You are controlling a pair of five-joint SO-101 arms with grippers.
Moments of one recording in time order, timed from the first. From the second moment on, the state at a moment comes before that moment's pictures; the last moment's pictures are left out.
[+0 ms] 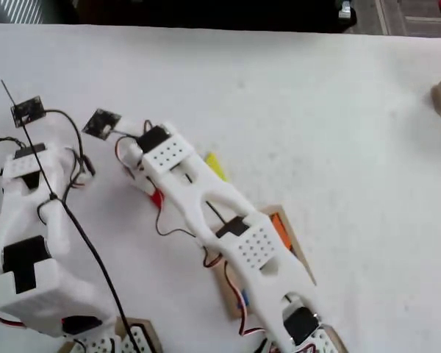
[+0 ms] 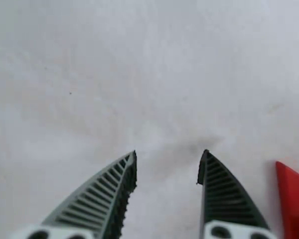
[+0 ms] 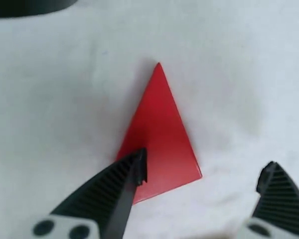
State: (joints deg) left arm -25.7 7.5 27.9 47.7 8.2; right arm -45.5 50.9 -41.8 74.8 22.6
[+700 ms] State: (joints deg) left arm -25.7 7.5 27.9 46.8 8.2; right arm -48.2 50.8 -44.2 80.9 11.6
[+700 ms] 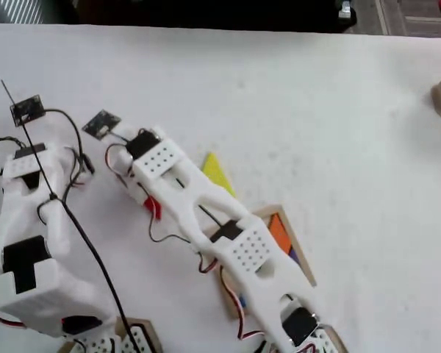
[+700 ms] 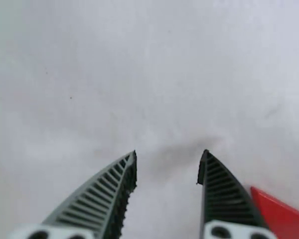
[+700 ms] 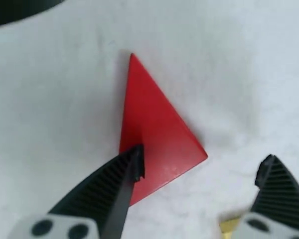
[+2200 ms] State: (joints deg) left arm -25.8 7.5 27.9 46.5 8.2; right arm -49.3 47.8 -44.2 83.7 9.6
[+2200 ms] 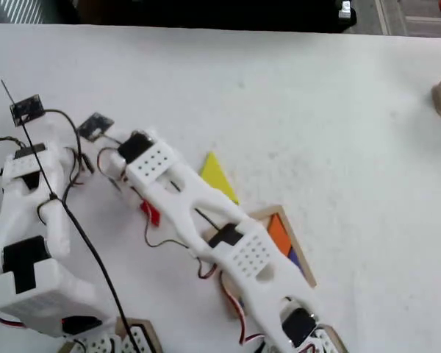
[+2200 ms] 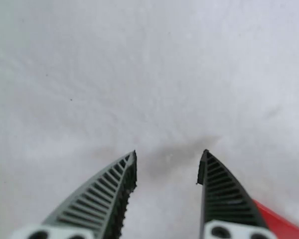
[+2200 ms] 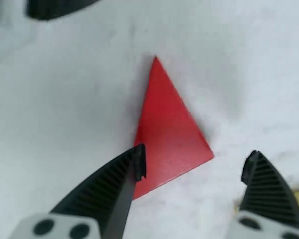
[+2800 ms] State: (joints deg) left arm -25.8 7.5 27.9 46.5 8.3; right arm -49.9 51.5 -44.4 79.4 9.6
